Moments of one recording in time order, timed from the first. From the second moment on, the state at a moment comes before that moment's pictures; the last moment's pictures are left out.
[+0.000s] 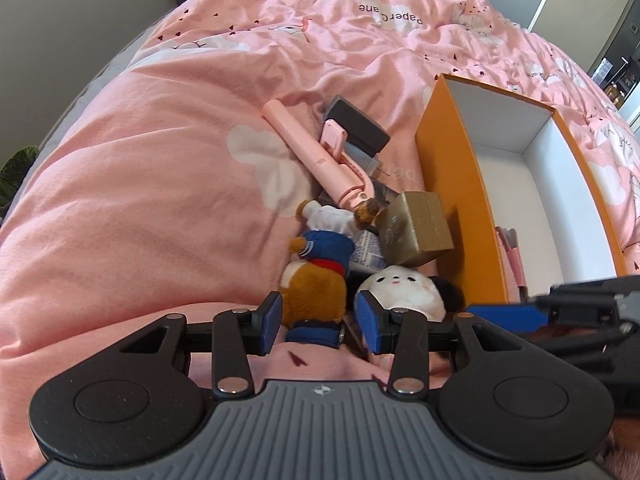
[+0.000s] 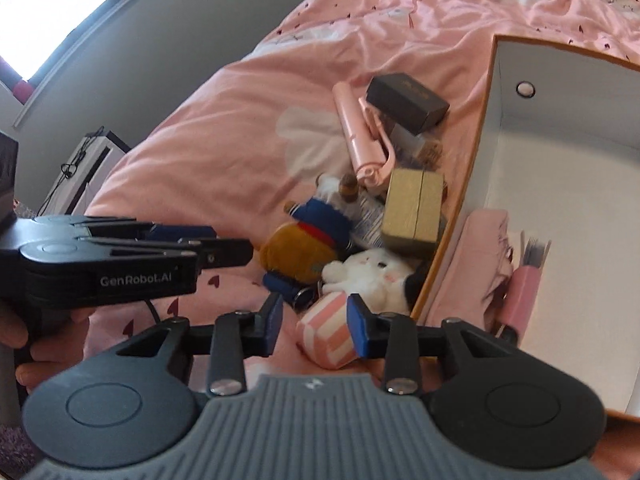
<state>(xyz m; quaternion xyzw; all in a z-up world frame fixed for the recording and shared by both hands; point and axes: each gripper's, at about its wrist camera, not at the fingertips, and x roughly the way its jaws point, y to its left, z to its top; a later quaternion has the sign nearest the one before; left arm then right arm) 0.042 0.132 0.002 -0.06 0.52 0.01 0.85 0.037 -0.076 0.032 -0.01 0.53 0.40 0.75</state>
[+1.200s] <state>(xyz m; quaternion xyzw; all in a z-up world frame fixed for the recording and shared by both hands) 0.014 0.148 0.011 -0.01 0.51 -0.01 0.86 0.020 -0.061 0.000 0.05 0.59 0.26 0.76</state>
